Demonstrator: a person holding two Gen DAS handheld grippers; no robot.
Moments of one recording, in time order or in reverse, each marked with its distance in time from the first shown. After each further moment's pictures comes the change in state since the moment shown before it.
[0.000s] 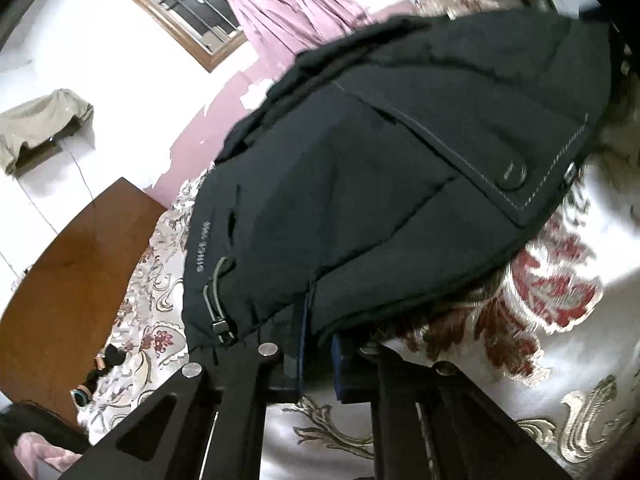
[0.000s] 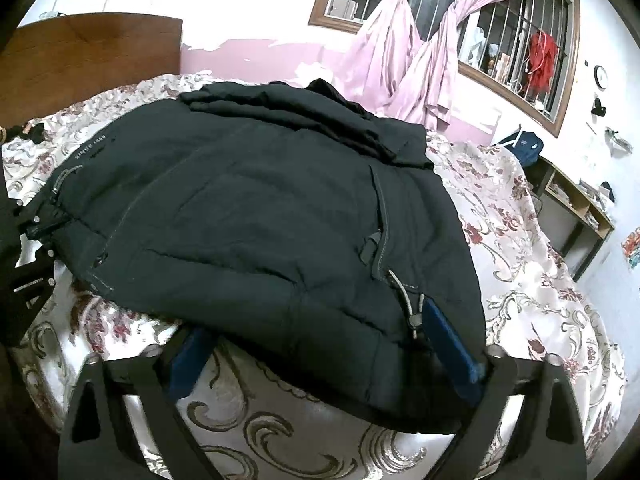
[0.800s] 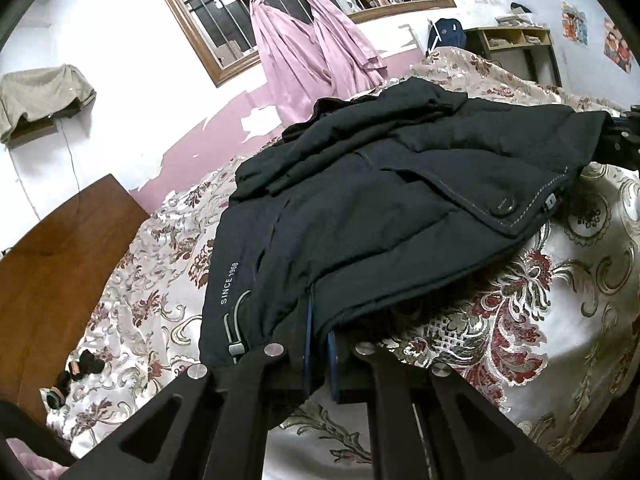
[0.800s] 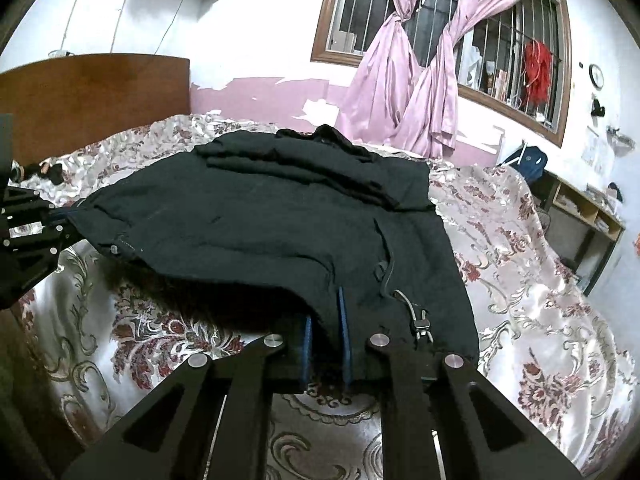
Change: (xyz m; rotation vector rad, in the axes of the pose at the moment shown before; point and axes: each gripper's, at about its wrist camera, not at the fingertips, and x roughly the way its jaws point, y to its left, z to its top) left arm -0.025 0.064 0.030 -0.106 -0.091 -0.125; right arm -0.036 -0.013 0.021 0.063 -0.117 0.063
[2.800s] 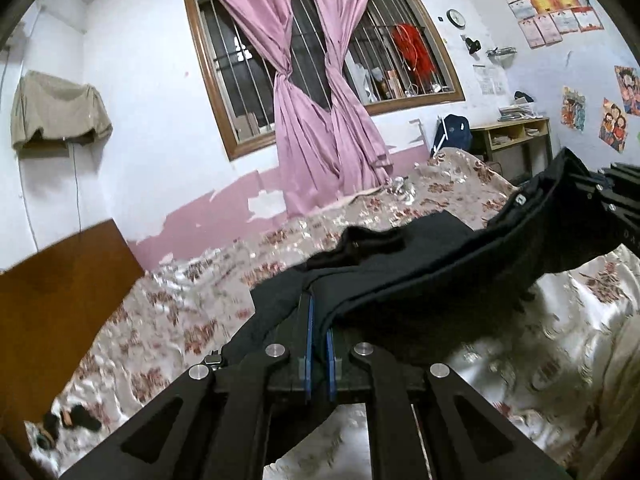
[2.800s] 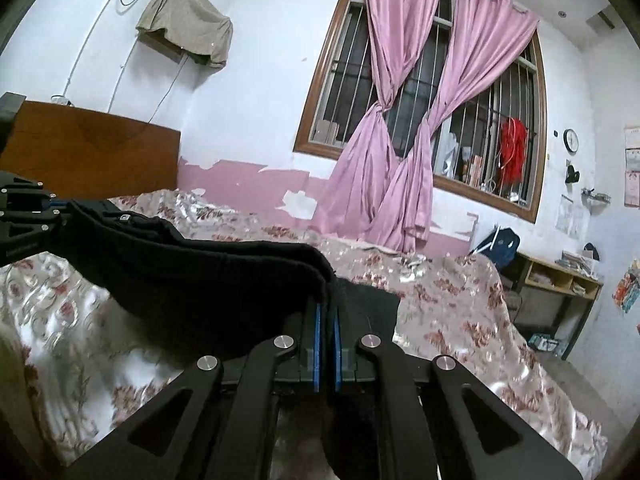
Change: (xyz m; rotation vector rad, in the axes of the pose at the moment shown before) left arm -0.058 0.081 0.117 -0.120 -0.289 -0.064; right arm -0.058 -0.018 0.114 -0.050 -0.314 -0.104
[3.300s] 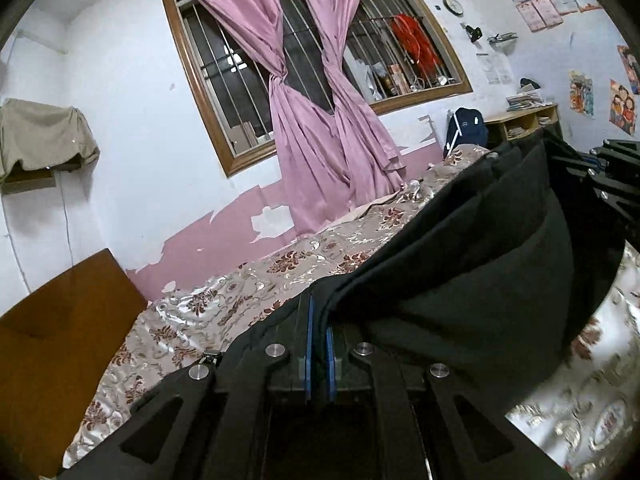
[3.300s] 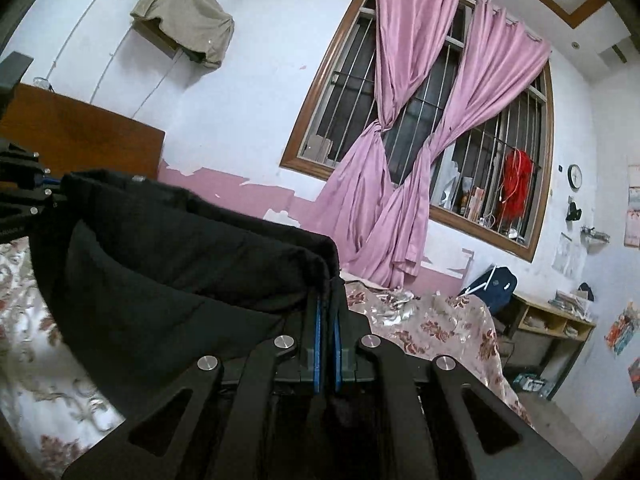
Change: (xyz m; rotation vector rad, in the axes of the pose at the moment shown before) left arm 0.136 0.018 0.070 0.063 -0.005 0.029; right arm 0.150 0.000 0.059 -0.092 -0.052 -0.051
